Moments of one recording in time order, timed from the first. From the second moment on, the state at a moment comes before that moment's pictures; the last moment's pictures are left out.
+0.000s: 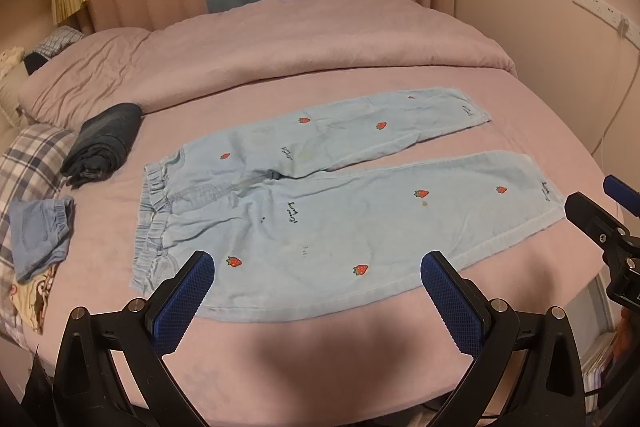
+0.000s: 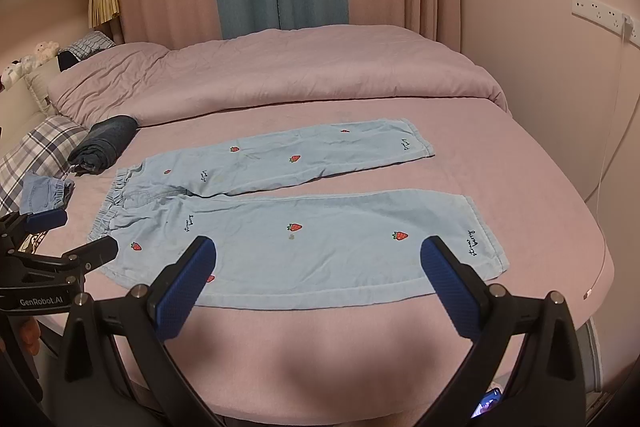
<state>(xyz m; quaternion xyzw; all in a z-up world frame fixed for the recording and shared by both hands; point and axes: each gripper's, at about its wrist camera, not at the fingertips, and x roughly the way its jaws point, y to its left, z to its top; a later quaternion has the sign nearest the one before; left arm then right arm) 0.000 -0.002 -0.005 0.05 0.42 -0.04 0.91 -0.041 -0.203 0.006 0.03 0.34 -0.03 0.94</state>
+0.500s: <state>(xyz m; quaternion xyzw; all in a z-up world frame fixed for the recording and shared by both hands) -0.002 0.000 -0.006 0.05 0.42 -0.05 0.90 -0.039 -0.205 0.008 0.03 0.34 -0.03 0.94</state>
